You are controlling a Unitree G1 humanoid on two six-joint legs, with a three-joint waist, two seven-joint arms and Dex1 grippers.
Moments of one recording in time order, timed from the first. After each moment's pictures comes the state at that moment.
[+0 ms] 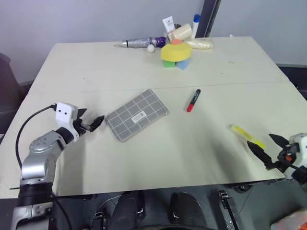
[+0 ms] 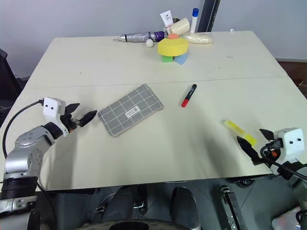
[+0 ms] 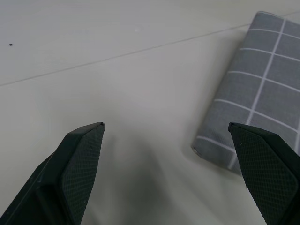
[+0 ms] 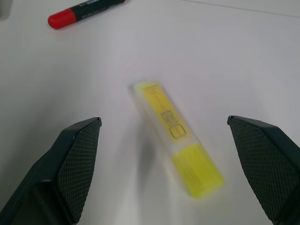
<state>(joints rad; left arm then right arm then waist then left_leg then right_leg) -0.17 0.57 0.26 0.00 -0.38 0.38 -0.62 0.33 -0.65 -0.62 -0.31 0.51 0.43 0.68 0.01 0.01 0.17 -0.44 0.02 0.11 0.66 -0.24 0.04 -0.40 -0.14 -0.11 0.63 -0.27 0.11</state>
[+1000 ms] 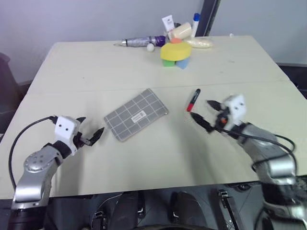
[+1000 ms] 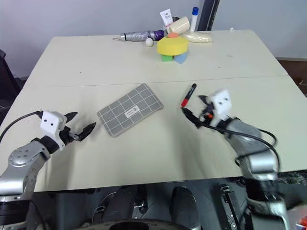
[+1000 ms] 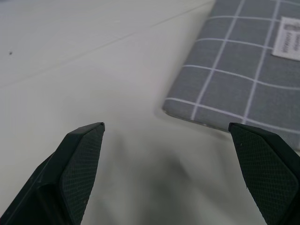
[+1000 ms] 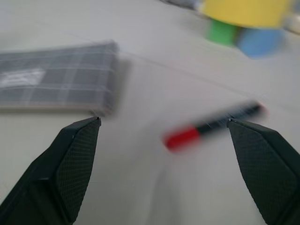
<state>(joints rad) 0.05 0.59 0.25 -0.21 -0.28 0.23 -0.61 -0.33 -0.51 -0.04 -0.20 0.36 0.49 0.58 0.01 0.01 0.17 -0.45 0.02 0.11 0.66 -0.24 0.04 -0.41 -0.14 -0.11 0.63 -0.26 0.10</state>
